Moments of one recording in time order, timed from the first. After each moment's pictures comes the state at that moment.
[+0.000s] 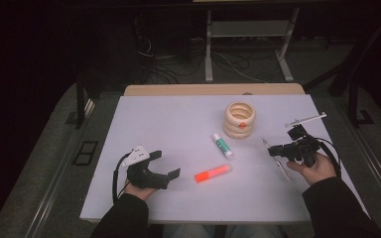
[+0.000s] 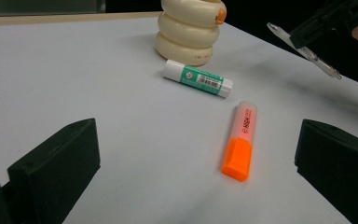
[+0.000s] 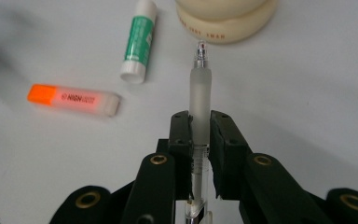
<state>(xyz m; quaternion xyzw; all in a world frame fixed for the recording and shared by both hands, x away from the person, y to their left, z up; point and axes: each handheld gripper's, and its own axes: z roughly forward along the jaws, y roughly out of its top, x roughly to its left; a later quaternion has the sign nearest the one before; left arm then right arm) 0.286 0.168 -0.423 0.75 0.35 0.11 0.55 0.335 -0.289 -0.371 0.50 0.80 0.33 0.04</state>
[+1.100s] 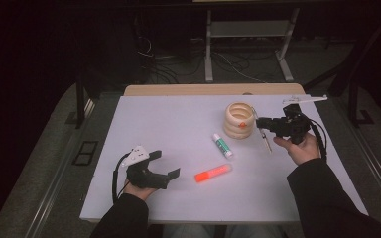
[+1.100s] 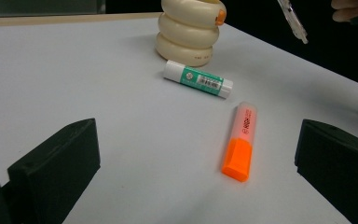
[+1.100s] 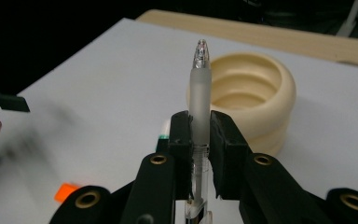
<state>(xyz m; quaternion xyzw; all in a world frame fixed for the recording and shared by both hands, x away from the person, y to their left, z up) 0.286 0.169 -0.423 0.75 0.35 0.11 0.55 0.368 -0.269 -0.338 0.45 0.75 0.47 0.10</state>
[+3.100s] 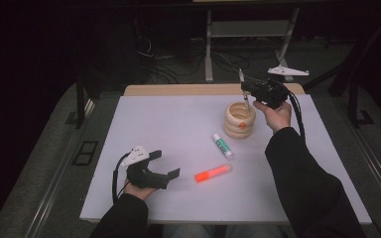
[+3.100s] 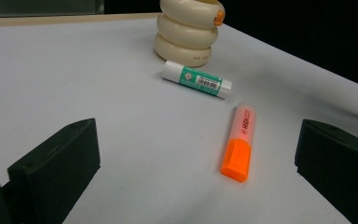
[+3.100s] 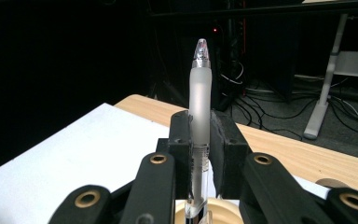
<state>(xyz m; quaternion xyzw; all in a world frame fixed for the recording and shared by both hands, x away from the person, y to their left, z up) 0.287 0.169 -0.423 0.75 0.34 0.11 0.56 0.457 -0.237 -0.325 0.42 0.69 0.57 0.18</state>
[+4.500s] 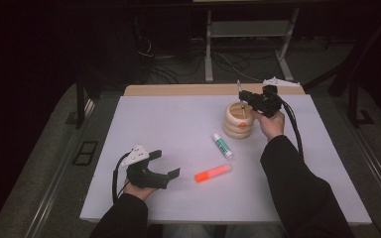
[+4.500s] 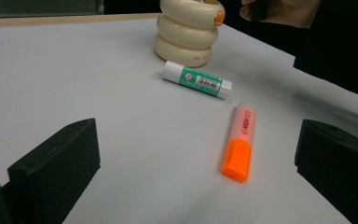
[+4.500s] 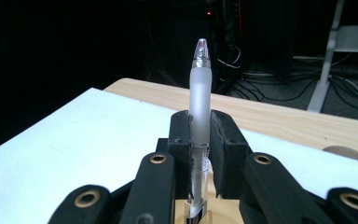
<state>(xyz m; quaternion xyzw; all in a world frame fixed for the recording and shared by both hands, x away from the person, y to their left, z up) 0.287 0.169 -0.423 0.75 0.34 0.11 0.56 0.467 -0.237 -0.374 0.44 0.68 0.55 0.17</state>
